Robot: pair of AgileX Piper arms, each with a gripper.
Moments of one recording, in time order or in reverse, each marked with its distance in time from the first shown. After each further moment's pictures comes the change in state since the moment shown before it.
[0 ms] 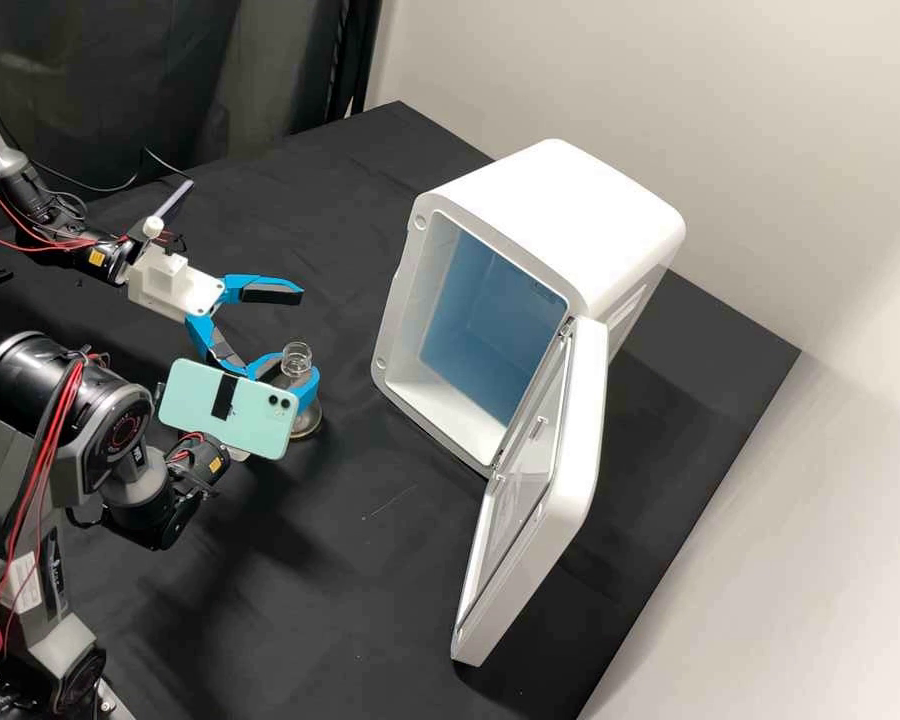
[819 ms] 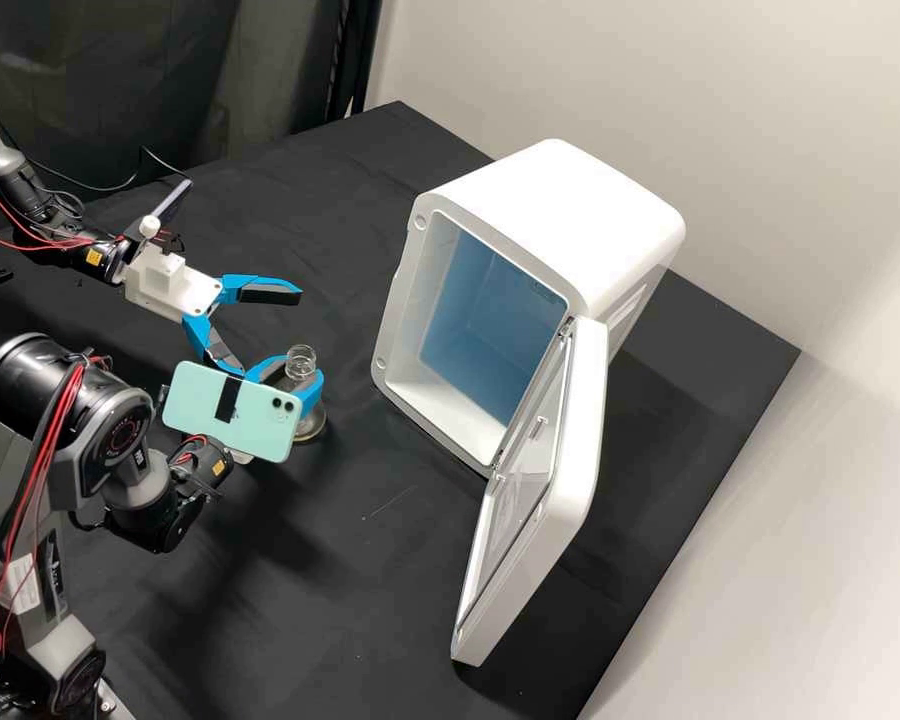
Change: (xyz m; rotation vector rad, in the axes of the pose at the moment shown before) left arm -0.001 0.002 0.003 0.001 -0.010 0.006; right arm -0.005 0.007 0.007 0.006 -0.025 0.018
